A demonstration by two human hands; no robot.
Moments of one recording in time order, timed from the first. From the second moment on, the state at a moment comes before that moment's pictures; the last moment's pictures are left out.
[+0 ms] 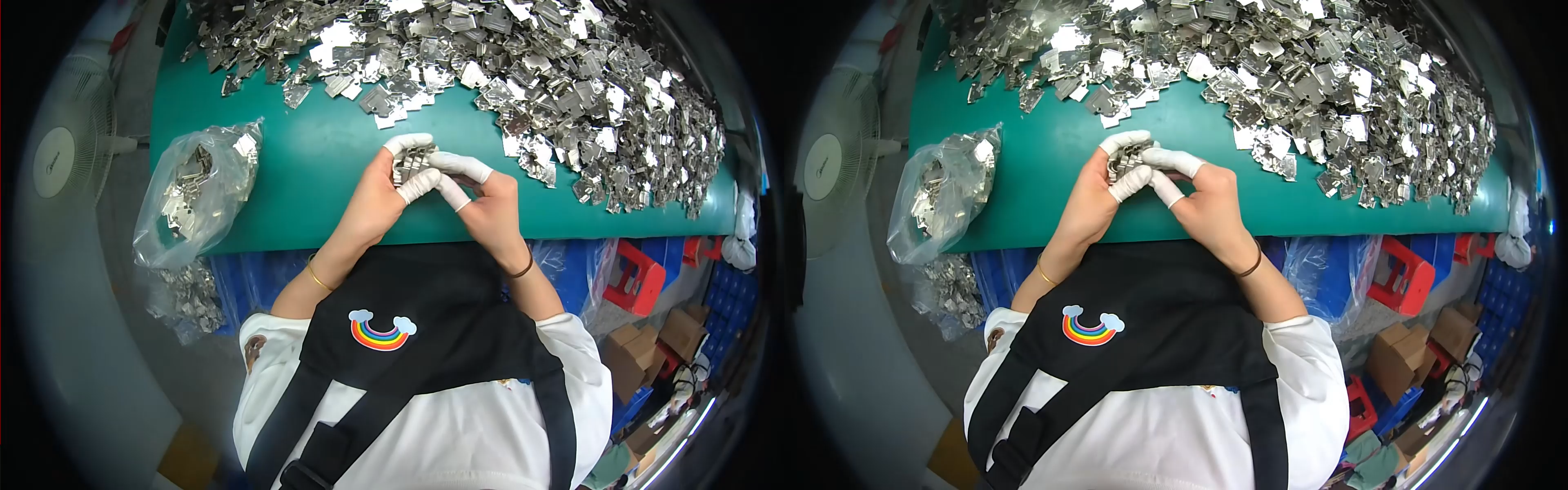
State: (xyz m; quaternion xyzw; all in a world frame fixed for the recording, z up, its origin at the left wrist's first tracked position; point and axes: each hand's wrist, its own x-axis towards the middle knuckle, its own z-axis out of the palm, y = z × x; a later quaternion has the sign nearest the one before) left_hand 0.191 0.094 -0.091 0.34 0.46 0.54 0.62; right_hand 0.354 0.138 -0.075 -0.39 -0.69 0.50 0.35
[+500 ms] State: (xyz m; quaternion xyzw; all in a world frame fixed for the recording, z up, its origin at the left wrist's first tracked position) left_hand 0.182 0.097 -0.086 0.15 0.31 0.57 0.74; right_hand 0.398 0.192 -0.067 -0.50 -0.60 0.49 0.40
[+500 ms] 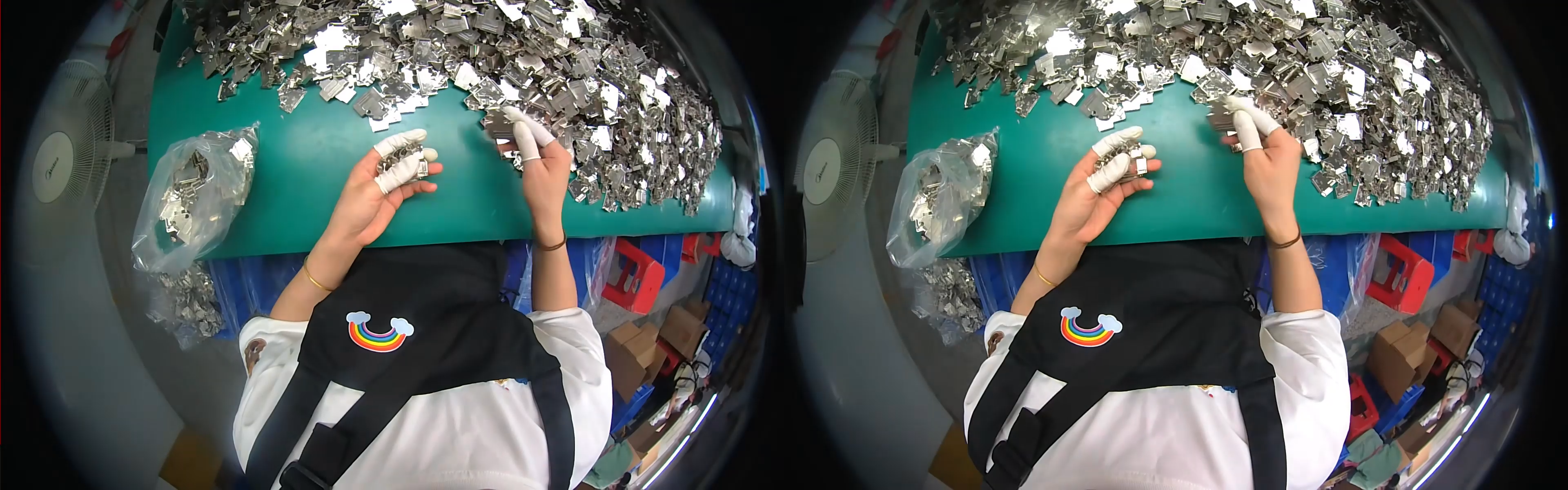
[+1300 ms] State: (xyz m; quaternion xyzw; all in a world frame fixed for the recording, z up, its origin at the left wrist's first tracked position) left_hand 0.173 0.094 -0.098 0.14 0.30 0.61 0.72; right_hand 0.393 0.202 -0.081 -0.35 -0.91 0.05 0.22
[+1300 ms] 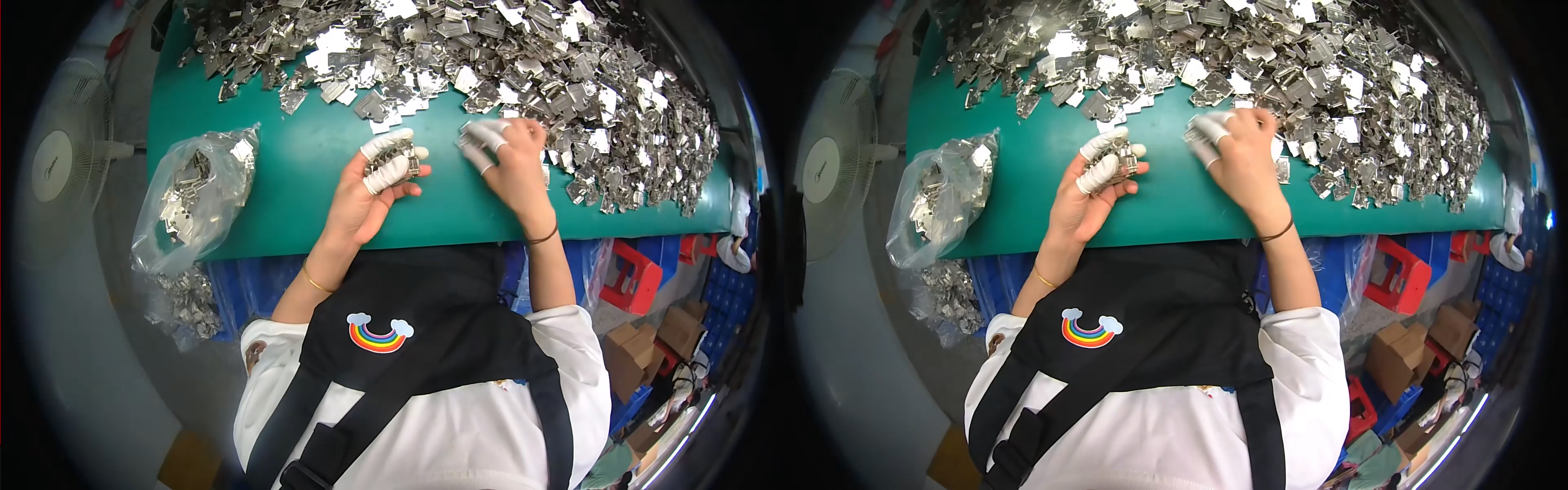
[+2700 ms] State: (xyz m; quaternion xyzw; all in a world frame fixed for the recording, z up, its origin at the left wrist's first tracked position) left_hand 0.167 0.090 -0.093 0.17 0.36 0.61 0.69; right_hand 0.381 0.188 -0.087 -0.47 -0.63 0.51 0.36
